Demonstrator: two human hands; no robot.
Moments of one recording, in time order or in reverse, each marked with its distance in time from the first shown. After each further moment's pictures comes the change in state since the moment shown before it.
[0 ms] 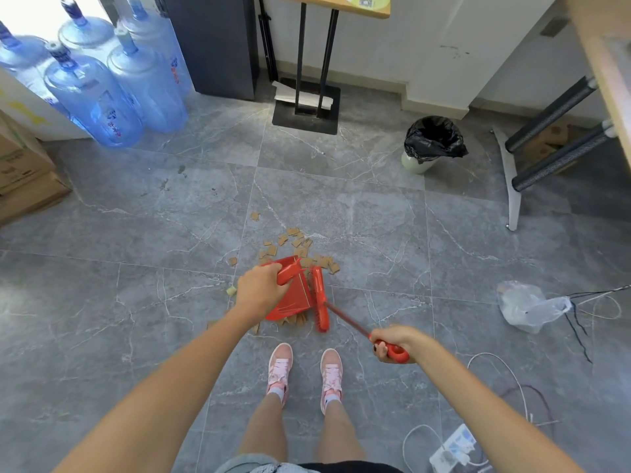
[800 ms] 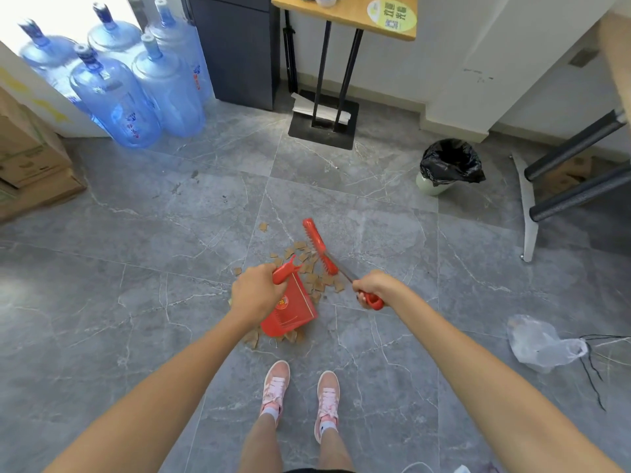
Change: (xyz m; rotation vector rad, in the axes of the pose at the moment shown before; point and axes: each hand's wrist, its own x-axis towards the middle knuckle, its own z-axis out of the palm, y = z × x) left_hand 0.035 0.008 -0.033 -0.142 0.068 -0.195; right_hand -0.018 -0.167 0.034 -0.384 0.162 -0.248
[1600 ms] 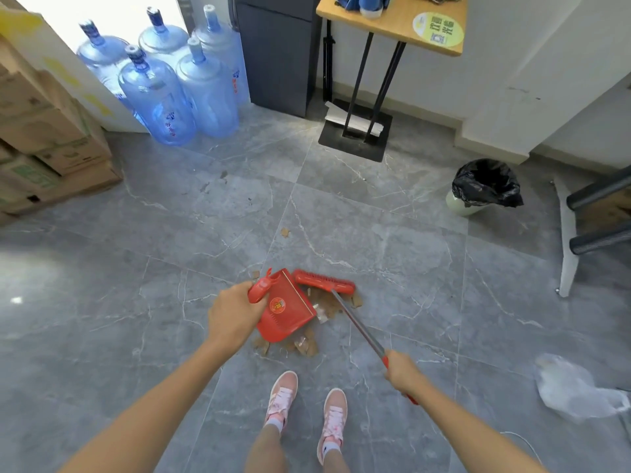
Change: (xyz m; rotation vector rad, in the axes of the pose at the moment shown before) left_hand -0.010 -0.054 -0.020 -0.139 0.172 -0.223; right_hand 0.068 0.119 0.028 -0.864 0.165 -0.238
